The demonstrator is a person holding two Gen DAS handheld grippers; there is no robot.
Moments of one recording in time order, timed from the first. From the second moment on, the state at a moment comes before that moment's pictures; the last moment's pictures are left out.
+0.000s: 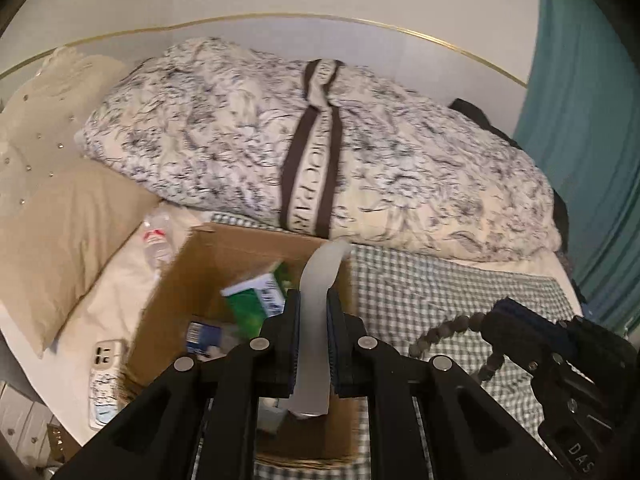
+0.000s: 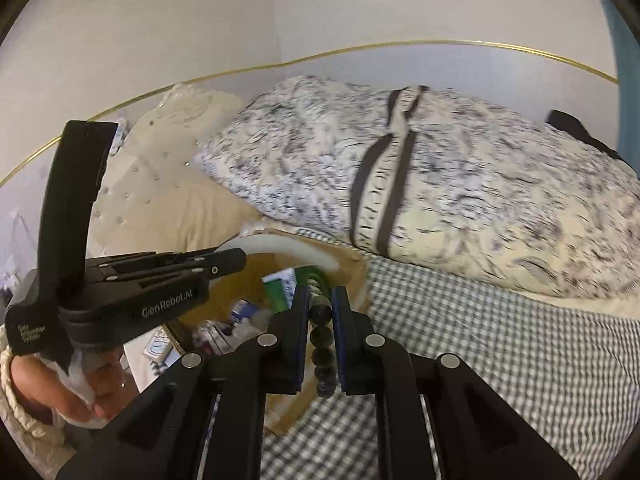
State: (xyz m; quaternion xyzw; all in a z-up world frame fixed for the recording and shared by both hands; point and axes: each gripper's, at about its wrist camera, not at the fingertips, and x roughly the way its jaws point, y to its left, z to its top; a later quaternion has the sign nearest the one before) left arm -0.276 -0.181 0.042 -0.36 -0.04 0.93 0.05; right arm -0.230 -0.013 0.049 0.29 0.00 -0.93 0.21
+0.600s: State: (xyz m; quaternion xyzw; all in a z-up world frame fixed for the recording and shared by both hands) left arm -0.298 -0.226 -0.032 -0.43 -0.07 0.90 0.00; right arm -0.266 -0.047 -0.006 0.34 0.01 -0.93 0.13
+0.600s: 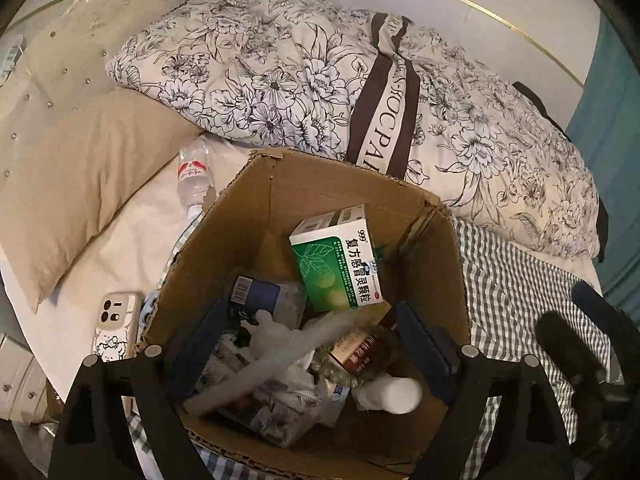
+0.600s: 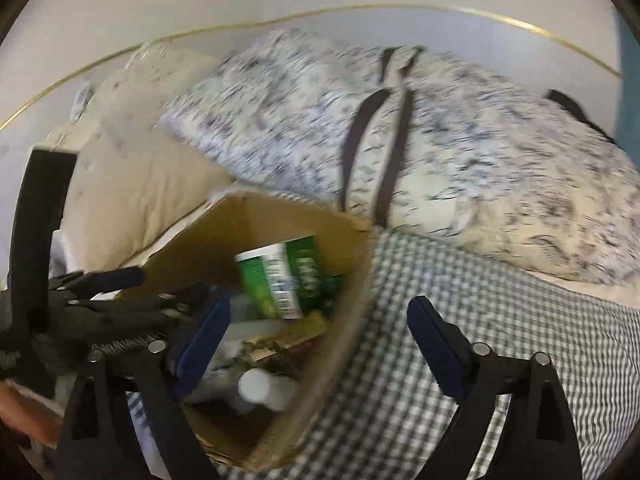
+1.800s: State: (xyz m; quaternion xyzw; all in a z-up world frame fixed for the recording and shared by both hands) left arm -0.191 -0.125 -0.015 -0.34 -0.01 0.94 0.02; right arm -0.126 0.096 -0.007 0.31 -0.05 -0.95 -0.07
